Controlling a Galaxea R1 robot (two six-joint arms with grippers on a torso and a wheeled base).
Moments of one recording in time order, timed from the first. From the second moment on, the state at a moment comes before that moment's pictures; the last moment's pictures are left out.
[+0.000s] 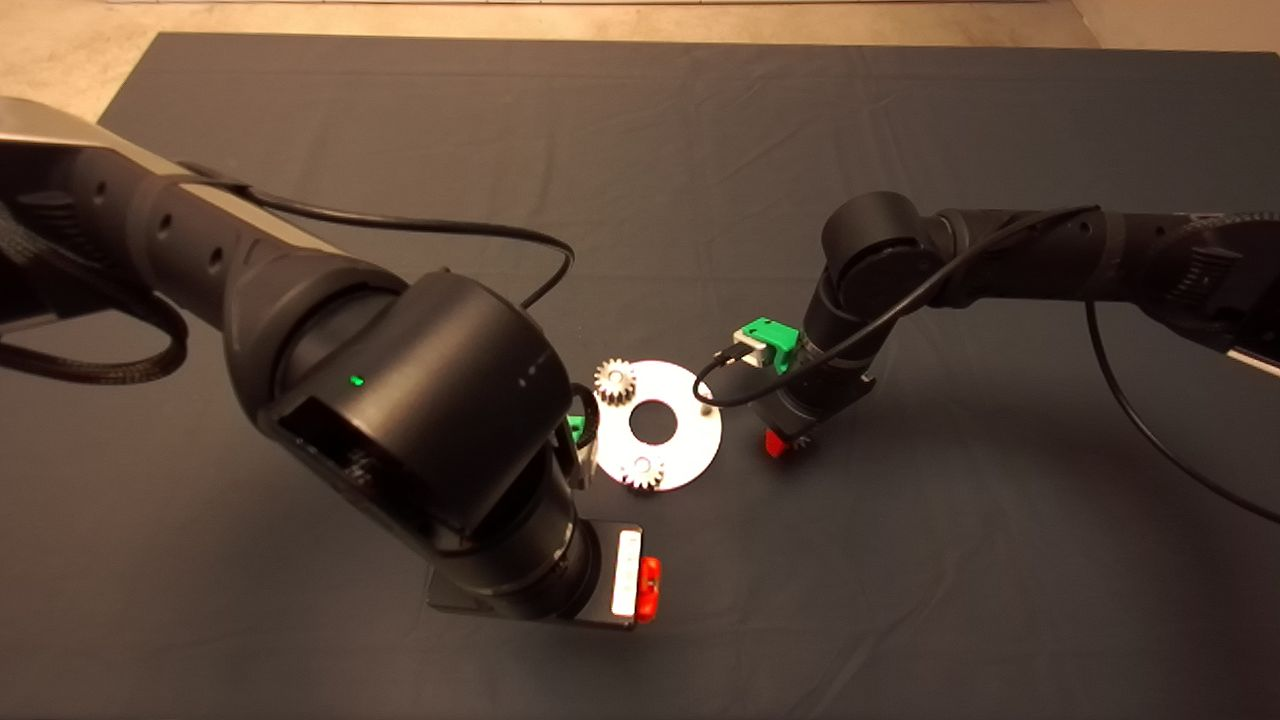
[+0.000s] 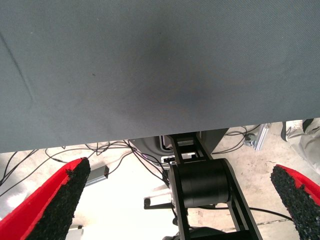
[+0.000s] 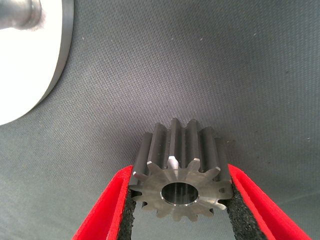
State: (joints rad) left arm -0.49 2.71 -0.54 0.13 1.53 -2.08; right arm 0.27 2.67 -1.21 -0.23 -1.53 0.95
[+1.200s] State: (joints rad) left arm -0.49 2.71 -0.53 0.13 1.53 -2.08; right arm 0.26 2.67 -1.17 -0.33 -1.55 0.94
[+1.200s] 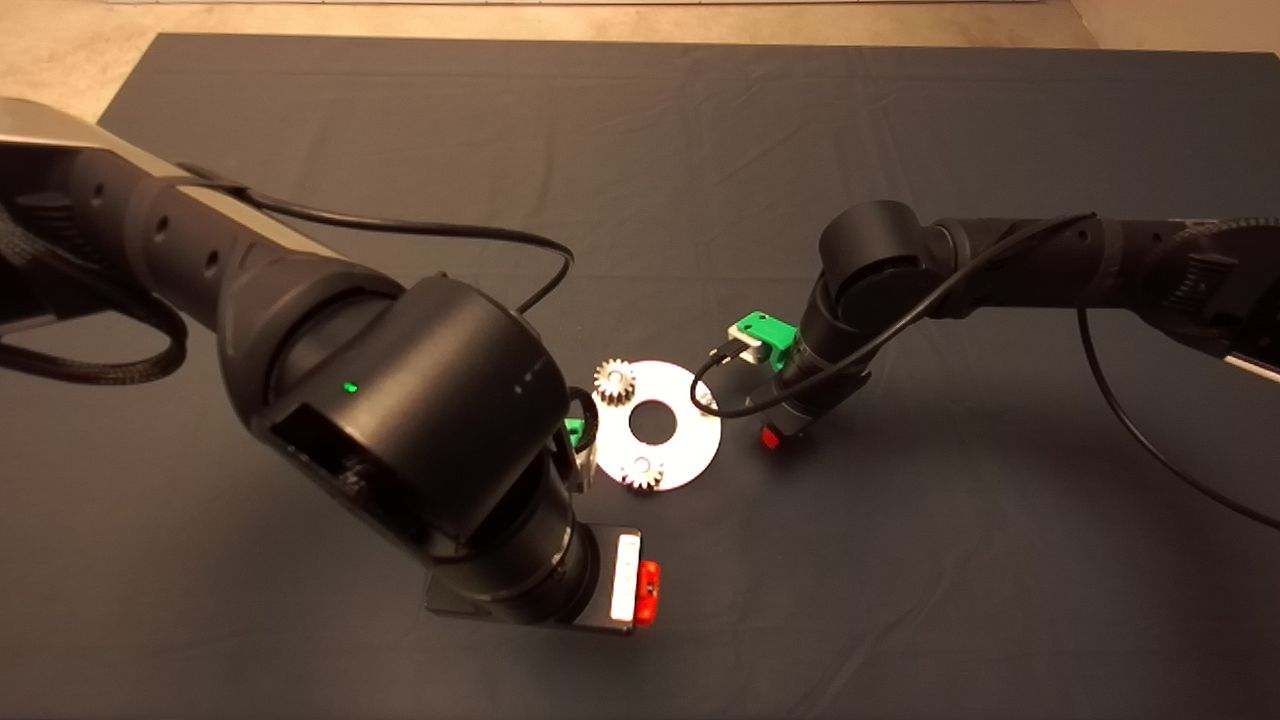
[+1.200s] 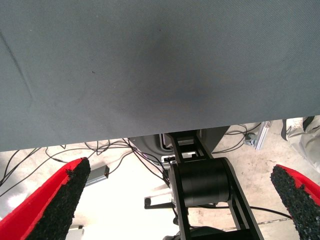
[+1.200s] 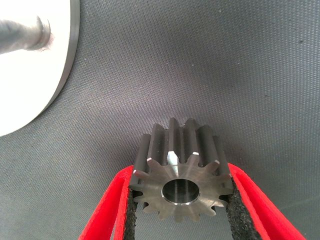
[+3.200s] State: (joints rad) left arm -0.49 2.71 -0.53 0.11 1.53 -2.08; right arm 0.37 2.82 -1.30 -0.24 -1.53 0.97
